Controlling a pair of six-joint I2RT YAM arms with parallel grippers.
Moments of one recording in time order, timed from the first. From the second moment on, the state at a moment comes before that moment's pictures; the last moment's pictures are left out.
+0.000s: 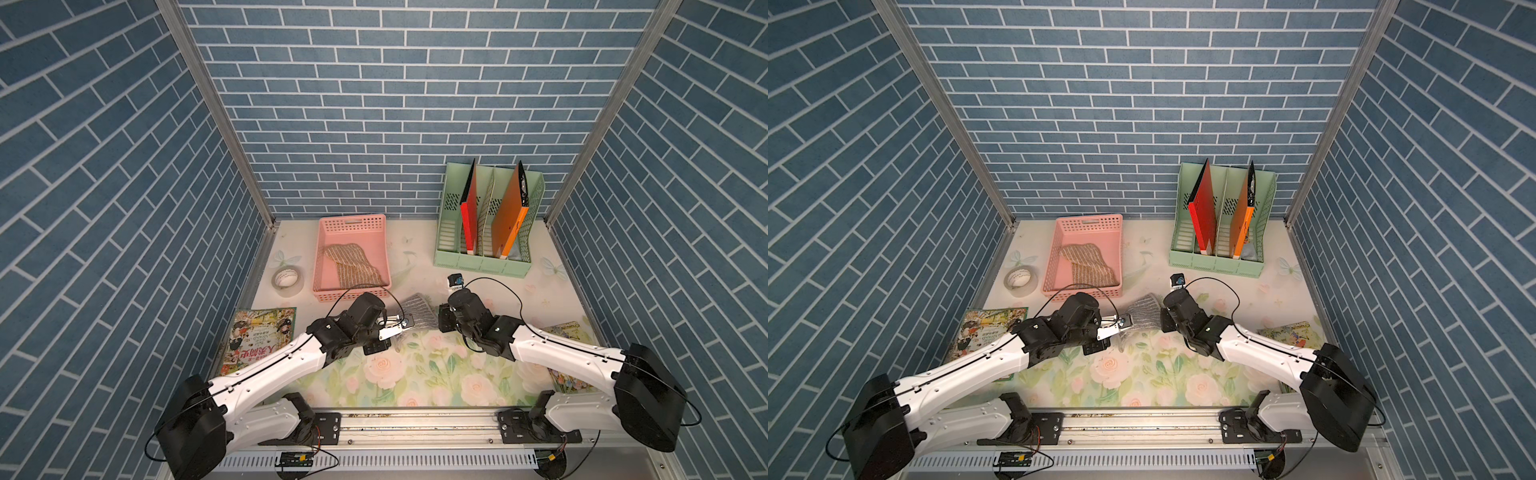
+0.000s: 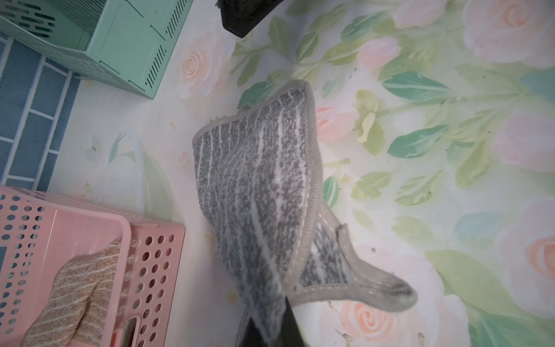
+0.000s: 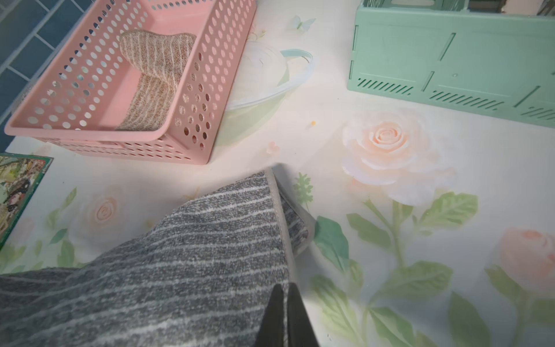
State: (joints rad) left arm -0.80 1.13 0.71 -0.46 0.04 0.60; right arm 0.91 1.30 0.70 -0.13 0.27 0.51
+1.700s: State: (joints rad) left arm -0.81 1.20 0.63 -0.53 -0.03 0.64; right arm 1.00 1.29 0.62 -0.06 0.18 0.66
